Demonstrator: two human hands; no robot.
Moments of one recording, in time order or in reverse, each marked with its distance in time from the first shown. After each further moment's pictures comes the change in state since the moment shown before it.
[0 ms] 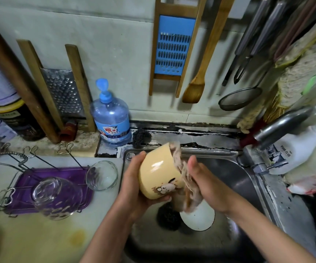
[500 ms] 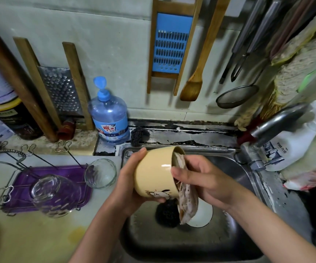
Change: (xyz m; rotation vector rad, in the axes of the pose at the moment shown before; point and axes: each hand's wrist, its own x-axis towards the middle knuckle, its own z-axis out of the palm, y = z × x) left_hand -0.009 0.009 -0.006 0.109 -0.158 0.064; right_hand -0.002 -0.017 0.001 0.606 -0.128 0.116
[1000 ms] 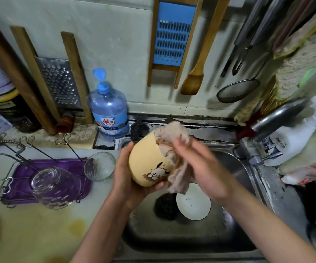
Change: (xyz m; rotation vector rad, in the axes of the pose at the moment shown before) left_hand 0.004 -0.009 -0.004 -0.242 0.144 -0.068; right_hand -0.006 -0.010 0.028 -0.252 0.281 -0.084
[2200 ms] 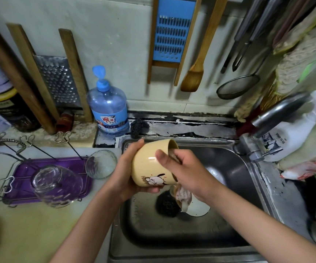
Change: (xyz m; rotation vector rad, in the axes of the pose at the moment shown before) left_hand 0.009 0.010 -0.016 0.307 -0.046 -0.058; right_hand 0.021 0.033 0.013 -0.040 0.038 -0.020
